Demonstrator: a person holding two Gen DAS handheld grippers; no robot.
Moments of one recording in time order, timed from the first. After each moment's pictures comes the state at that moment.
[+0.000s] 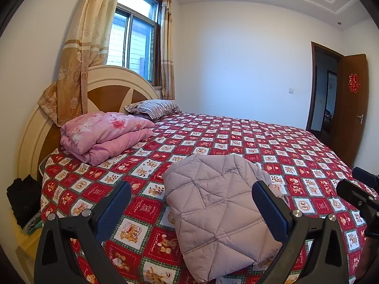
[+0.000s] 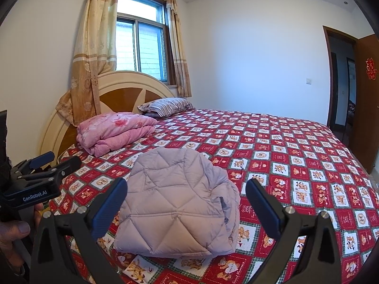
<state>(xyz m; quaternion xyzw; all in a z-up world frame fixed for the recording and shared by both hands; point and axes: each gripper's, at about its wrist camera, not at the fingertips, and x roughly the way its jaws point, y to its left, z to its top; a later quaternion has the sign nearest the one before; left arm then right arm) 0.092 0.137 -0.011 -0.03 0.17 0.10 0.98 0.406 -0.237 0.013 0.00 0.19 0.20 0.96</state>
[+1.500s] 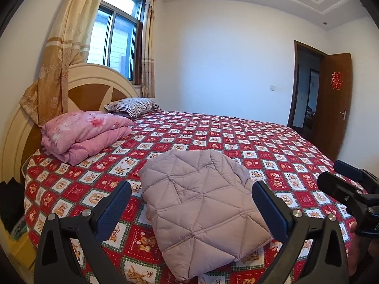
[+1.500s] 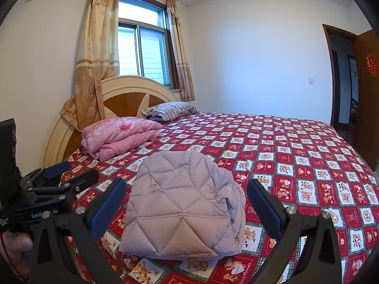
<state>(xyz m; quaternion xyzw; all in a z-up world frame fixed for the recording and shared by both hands) 0.096 0.117 -0.019 -0.03 0.18 0.03 0.98 0.403 -0.233 0.012 0.02 0.18 0.21 0.96</state>
